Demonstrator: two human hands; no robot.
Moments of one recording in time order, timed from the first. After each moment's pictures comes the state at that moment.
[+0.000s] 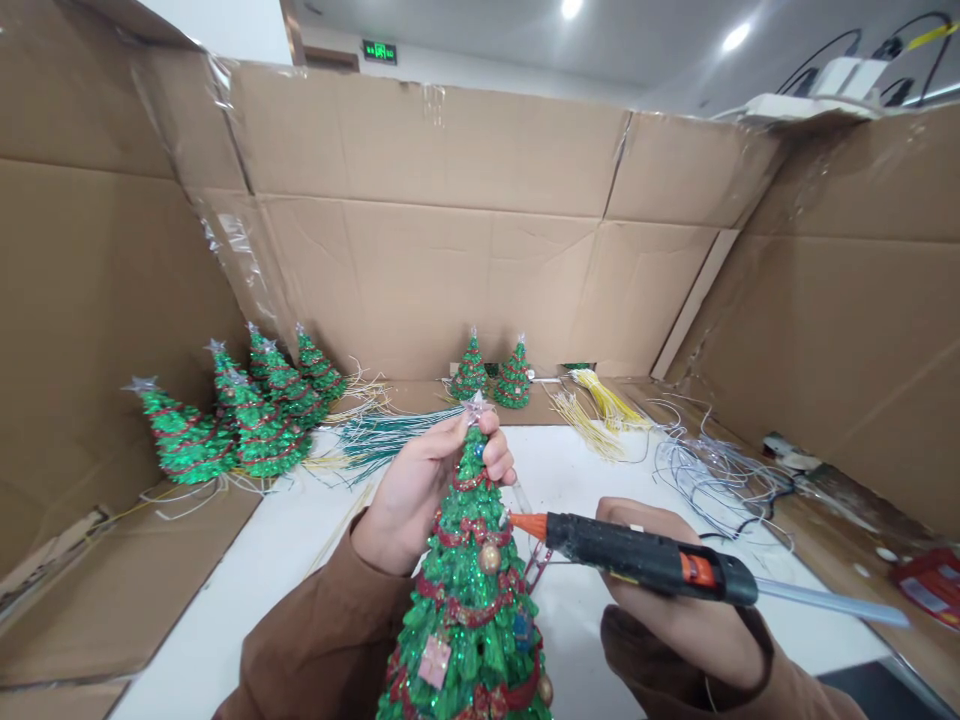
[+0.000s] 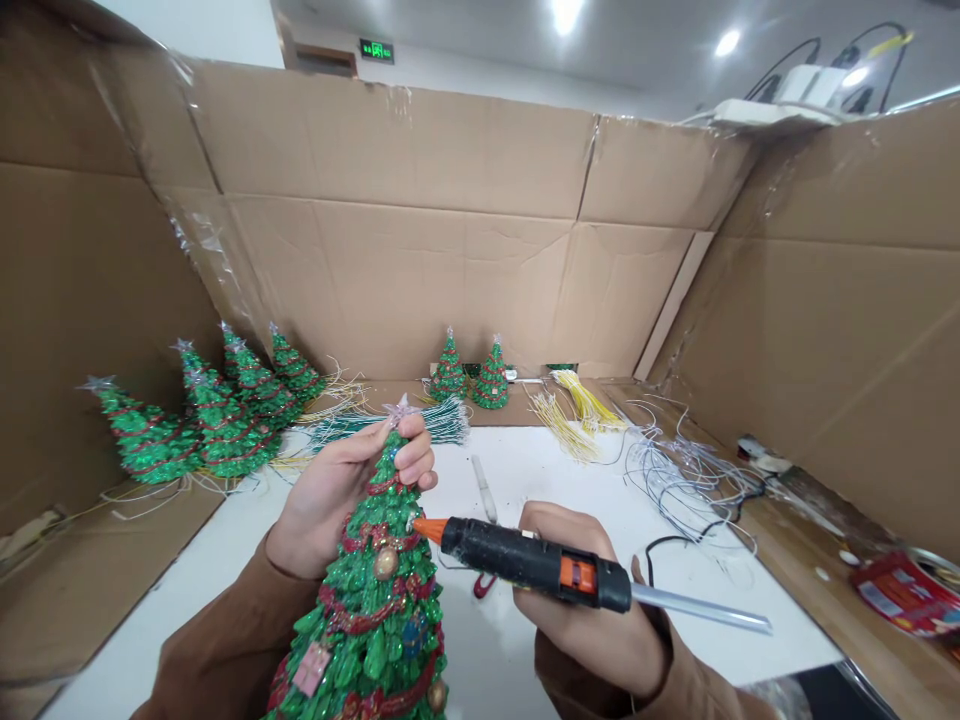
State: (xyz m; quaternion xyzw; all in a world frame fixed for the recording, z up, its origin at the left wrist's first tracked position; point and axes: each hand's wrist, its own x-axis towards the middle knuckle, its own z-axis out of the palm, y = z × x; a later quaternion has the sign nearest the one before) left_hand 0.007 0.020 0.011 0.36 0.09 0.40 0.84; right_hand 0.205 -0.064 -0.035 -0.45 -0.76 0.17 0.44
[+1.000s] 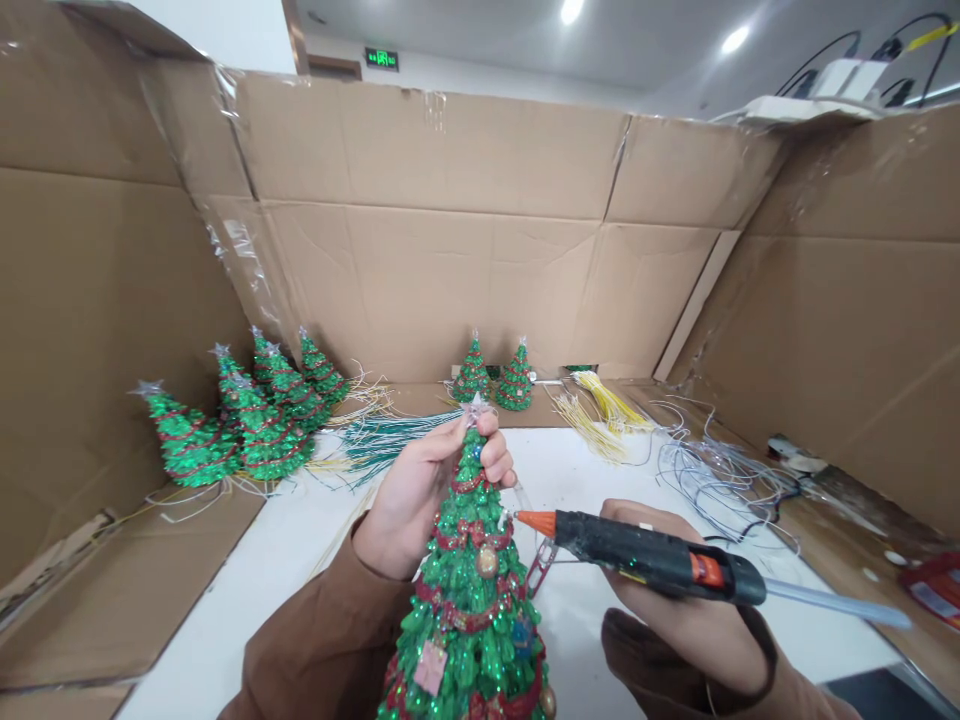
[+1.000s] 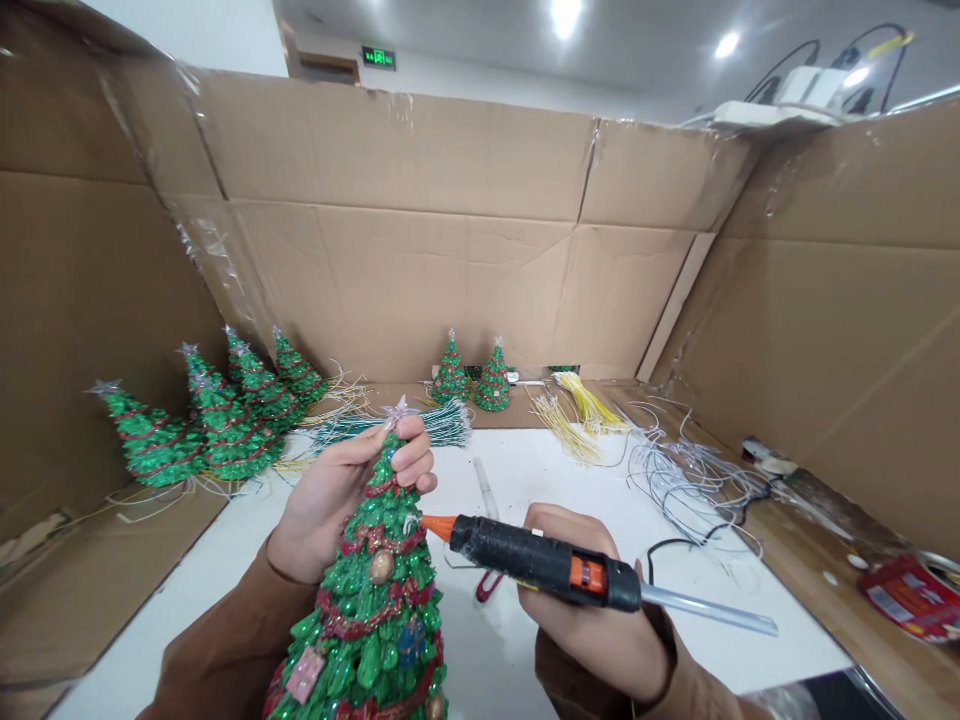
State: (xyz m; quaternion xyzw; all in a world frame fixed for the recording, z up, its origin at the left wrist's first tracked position) left_hand 0.006 0.021 0.012 0.34 0.09 0.40 0.84; right_hand 0.204 -0.065 -0.038 -0.48 -0.74 0.17 0.43
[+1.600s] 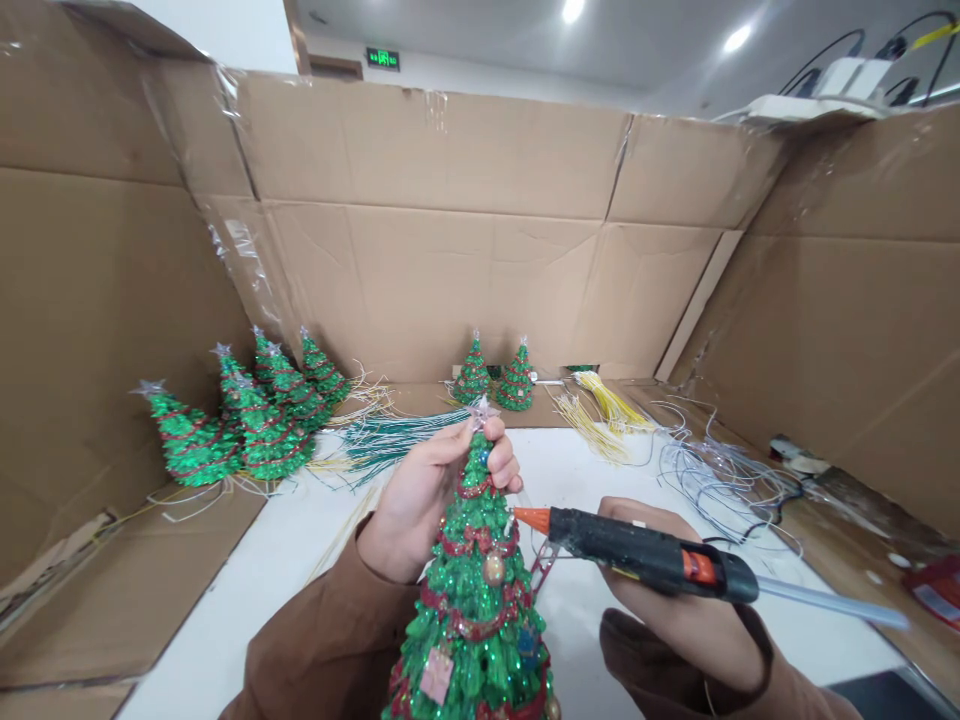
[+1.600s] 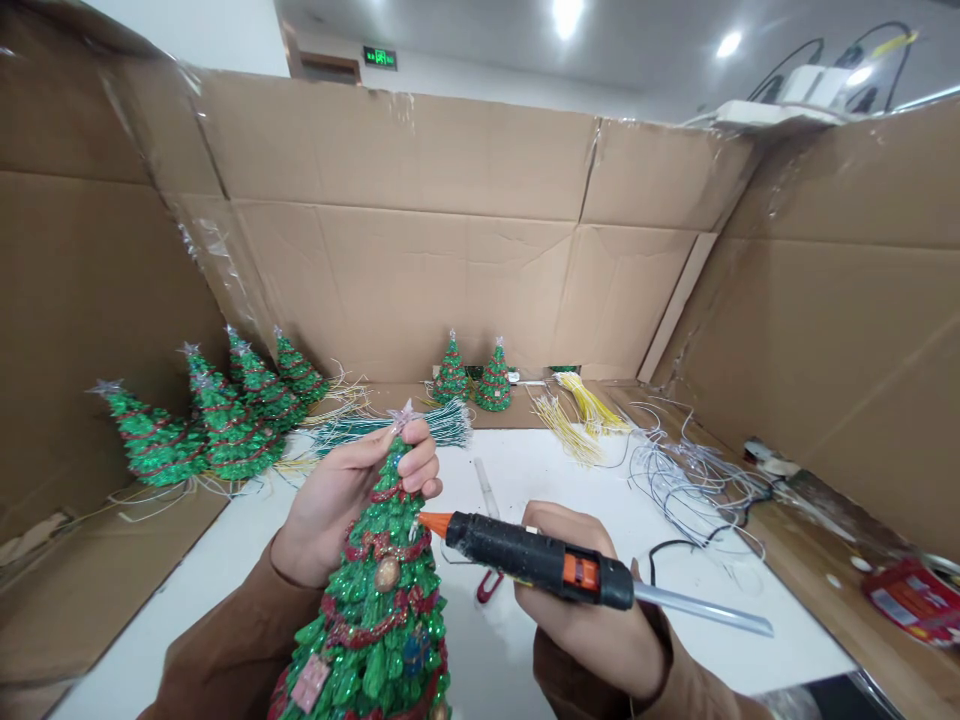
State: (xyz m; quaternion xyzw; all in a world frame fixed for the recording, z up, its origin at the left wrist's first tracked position) left_hand 0.008 0.018 0.009 0.35 0.09 0.40 0.84; right_hand 0.202 -0.063 -0.036 -0.49 -0.73 0.19 0.43
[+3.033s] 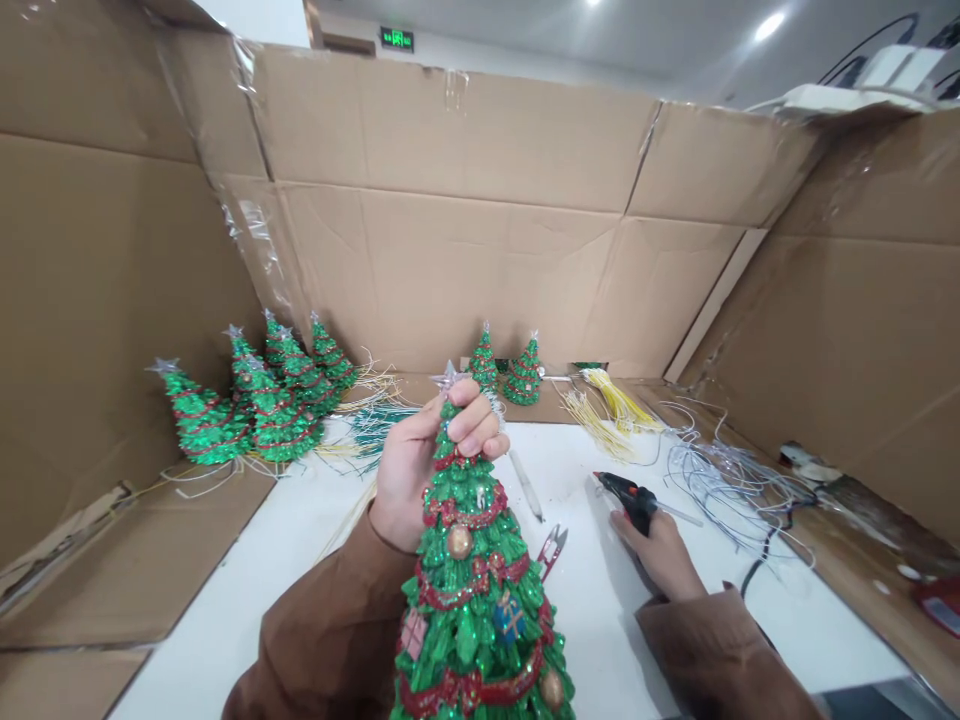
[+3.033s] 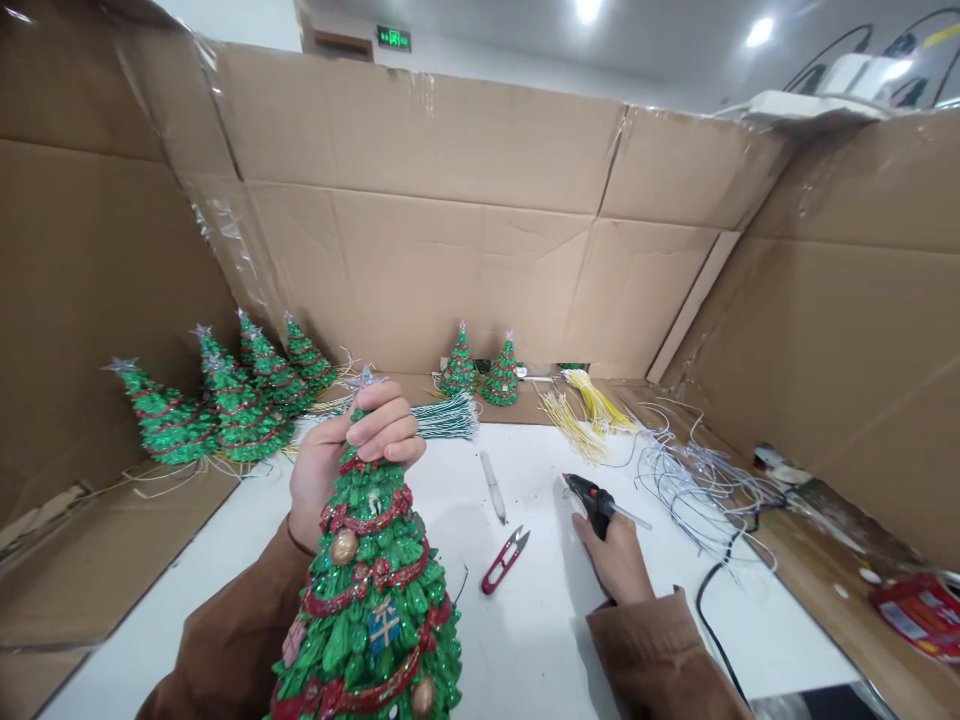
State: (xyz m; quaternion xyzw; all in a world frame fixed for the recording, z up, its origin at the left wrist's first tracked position) left_hand 0.002 0.022 0.016 0.22 -0.03 0.47 0.85; right_hand 0.288 -0.001 -0.183 -0.77 -0.49 0.13 0.38
